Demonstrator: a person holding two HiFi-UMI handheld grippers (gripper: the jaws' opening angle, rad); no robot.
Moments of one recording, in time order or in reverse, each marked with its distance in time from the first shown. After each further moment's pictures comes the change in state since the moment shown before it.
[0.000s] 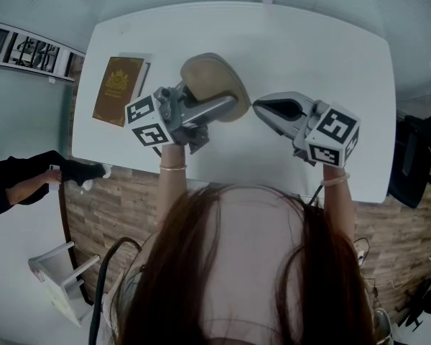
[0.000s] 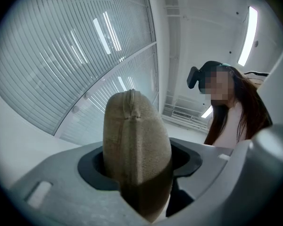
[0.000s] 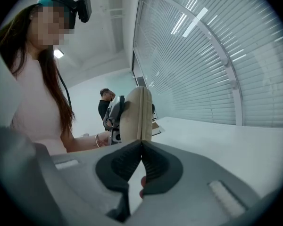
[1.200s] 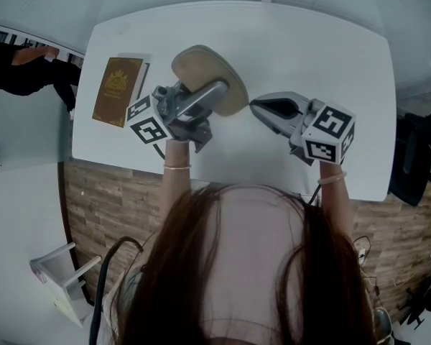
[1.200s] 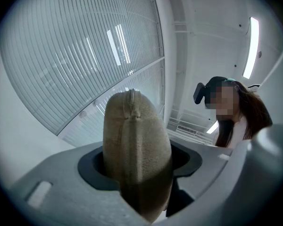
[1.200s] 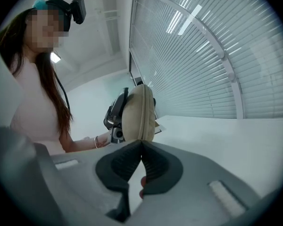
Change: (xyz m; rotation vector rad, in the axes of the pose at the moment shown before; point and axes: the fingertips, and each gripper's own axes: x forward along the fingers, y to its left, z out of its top) left arm -0.008 0.017 0.016 -0.096 -0.156 0.050; right arm 0.006 -0.002 -0.006 0.053 -0.003 0.005
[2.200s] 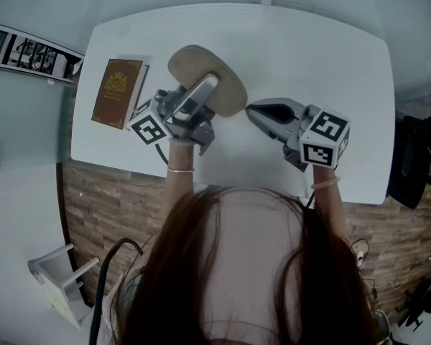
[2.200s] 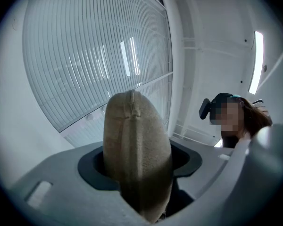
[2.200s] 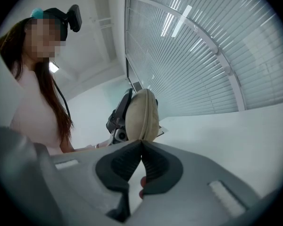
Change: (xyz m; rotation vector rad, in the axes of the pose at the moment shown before) left arm -0.009 0.019 0.010 -0.129 -0.156 0.039; right arm 0.005 0.002 -0.002 0.082 -0.062 0.022
